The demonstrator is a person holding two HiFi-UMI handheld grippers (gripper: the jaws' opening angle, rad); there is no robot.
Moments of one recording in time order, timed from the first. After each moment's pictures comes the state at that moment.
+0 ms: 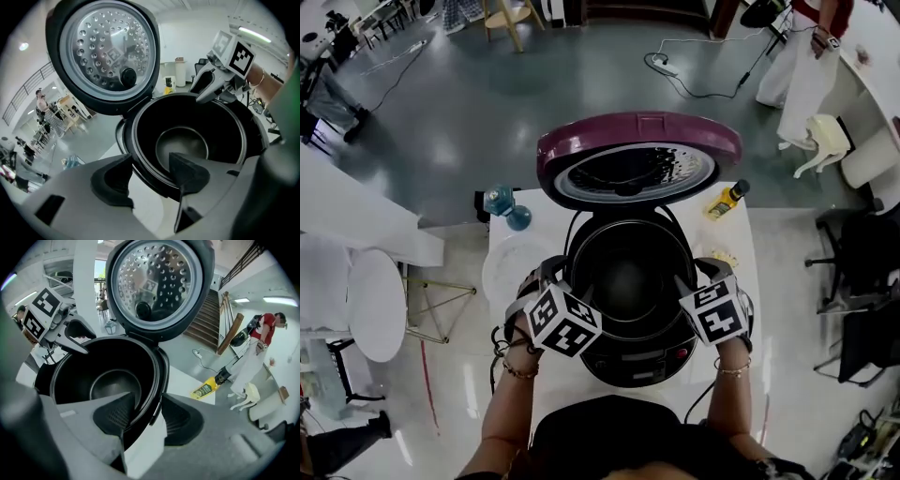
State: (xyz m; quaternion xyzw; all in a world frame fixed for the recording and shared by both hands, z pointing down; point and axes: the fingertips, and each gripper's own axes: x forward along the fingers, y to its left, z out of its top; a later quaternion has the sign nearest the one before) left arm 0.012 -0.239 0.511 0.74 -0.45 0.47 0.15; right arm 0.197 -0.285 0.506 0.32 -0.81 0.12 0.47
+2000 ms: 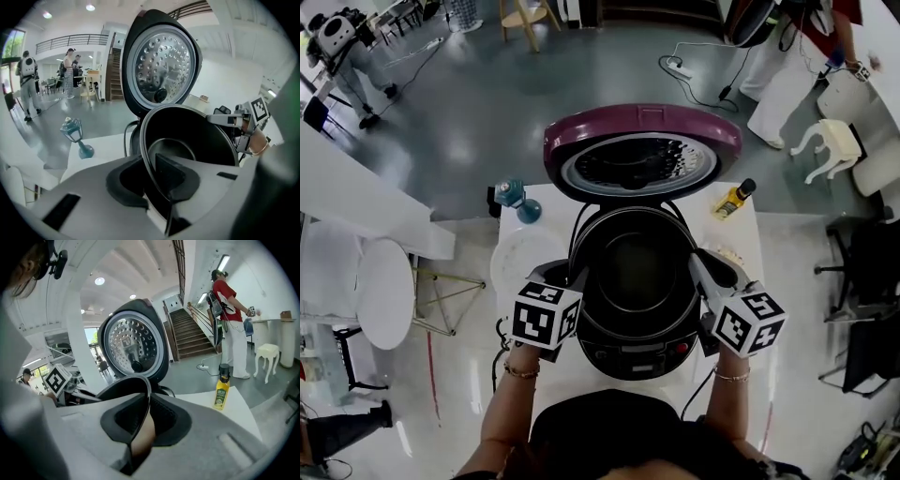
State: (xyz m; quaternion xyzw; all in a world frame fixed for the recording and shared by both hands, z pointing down) left arm 0.005 -0.229 0.488 0.73 -0.54 0.25 0.33; right arm 0.192 -0.291 0.435 0.35 -0.89 0.25 0.14
